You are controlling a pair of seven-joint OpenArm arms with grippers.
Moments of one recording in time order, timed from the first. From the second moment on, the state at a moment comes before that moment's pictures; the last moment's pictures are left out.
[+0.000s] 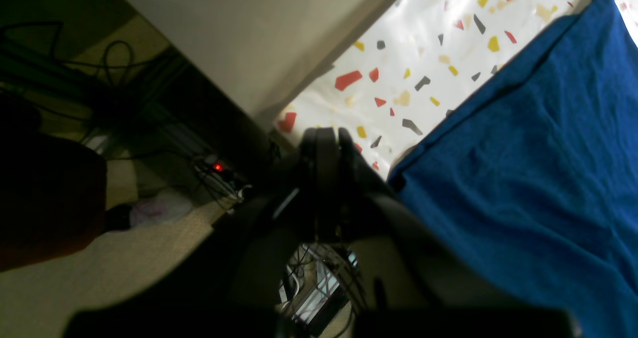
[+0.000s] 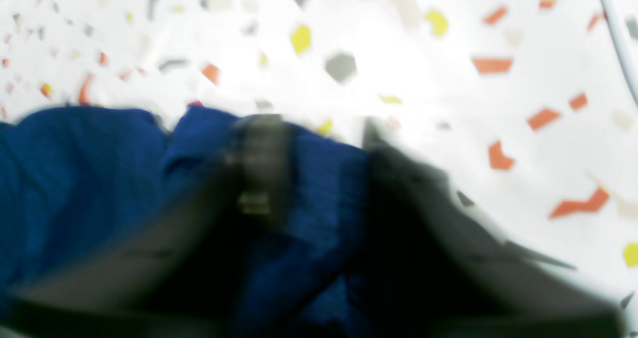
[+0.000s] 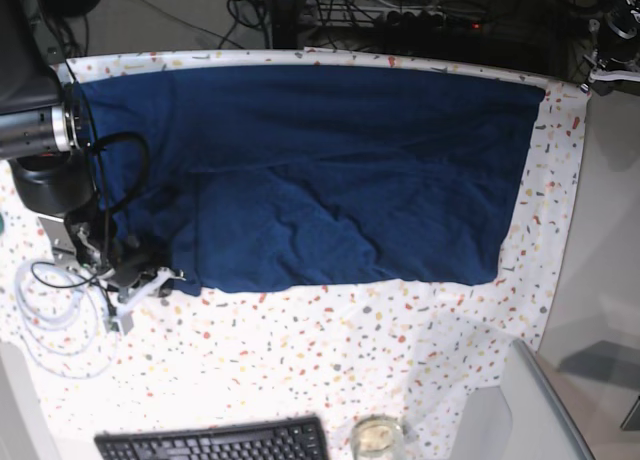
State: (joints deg) left arm 24.8 -7.2 -57.9 88.7 -34.4 -18.8 44.5; right arm 34.0 11.7 -8.9 15.0 22.0 21.4 -11.8
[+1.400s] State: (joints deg) left arm 23.1 -7.3 -57.6 88.4 -34.2 -18.8 44.5; right arm -11.8 10.9 0.8 91.1 22.0 21.3 -40.7
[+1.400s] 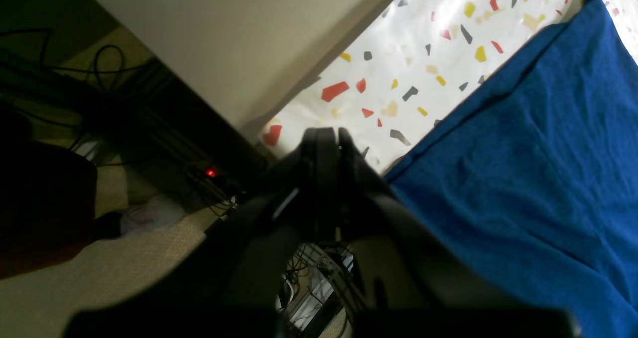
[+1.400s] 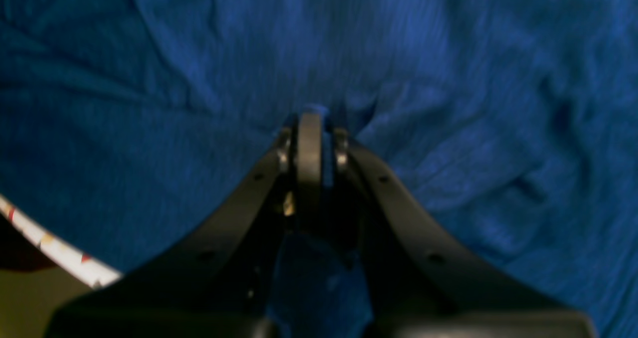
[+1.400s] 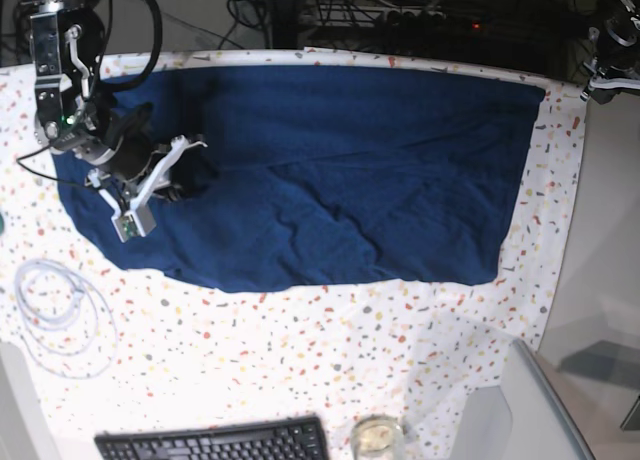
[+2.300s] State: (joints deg) left arm 23.3 -7.1 -57.6 88.4 -34.4 -18.8 44.7; right arm -0.5 11.6 -14.9 91.1 21.8 21.8 -41.1
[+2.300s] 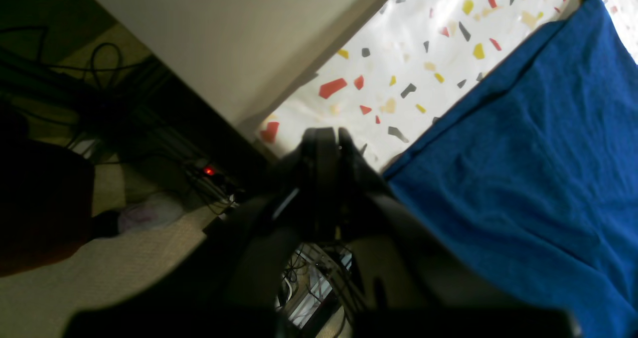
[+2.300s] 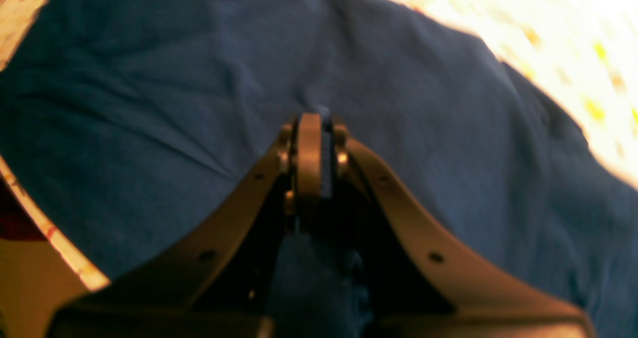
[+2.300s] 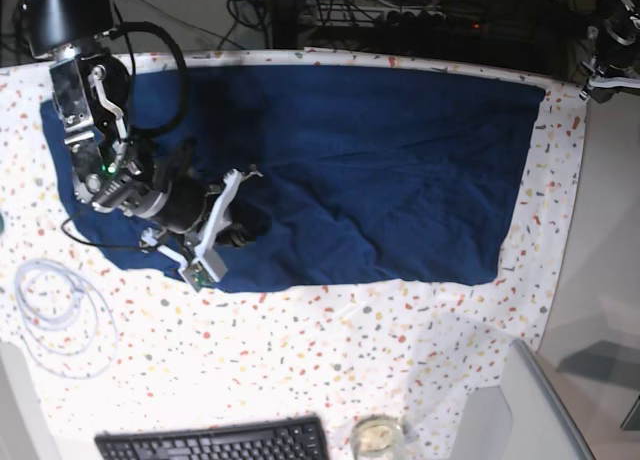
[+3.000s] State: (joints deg) left arm 23.7 -7.1 -57.6 88.4 -34.2 -18.8 44.7; right arm 4.1 13.5 -8.5 91.2 21.8 21.4 -41.3
